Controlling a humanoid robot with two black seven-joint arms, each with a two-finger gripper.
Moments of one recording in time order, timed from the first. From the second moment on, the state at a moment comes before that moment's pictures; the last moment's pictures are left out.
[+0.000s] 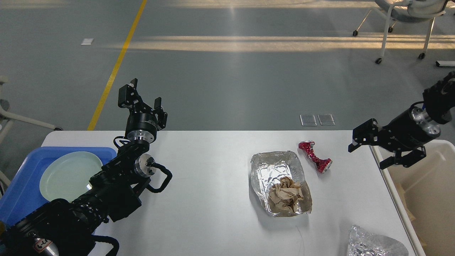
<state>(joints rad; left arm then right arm) -0.82 -0.06 -0.76 -0.32 0.05 -0.10 -0.66 1.60 -0.59 -1.06 0.87 -0.19 0.96 0.11</state>
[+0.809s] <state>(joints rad) -0.82 -0.06 -0.76 -0.32 0.05 -0.10 -0.66 1.29 -0.47 -1.06 0.89 -0.19 0.95 0.12</state>
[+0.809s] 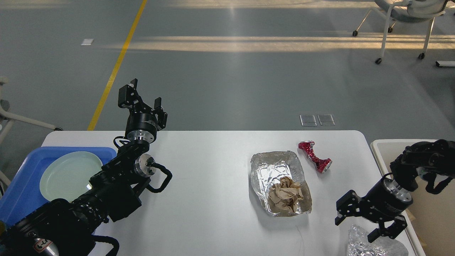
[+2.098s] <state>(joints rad) -0.82 -0.06 -0.76 -0.32 0.05 -0.10 -0.66 1.19 -0.42 -1.06 0.92 -0.18 0.71 0.13</state>
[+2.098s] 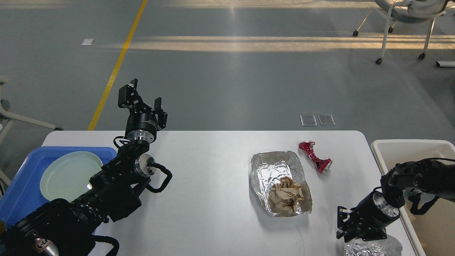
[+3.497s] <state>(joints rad) -0.82 -0.06 -0.76 -0.32 0.05 -0.10 -0.66 2.39 -0.51 -0.84 0.93 -0.18 0.96 0.13</state>
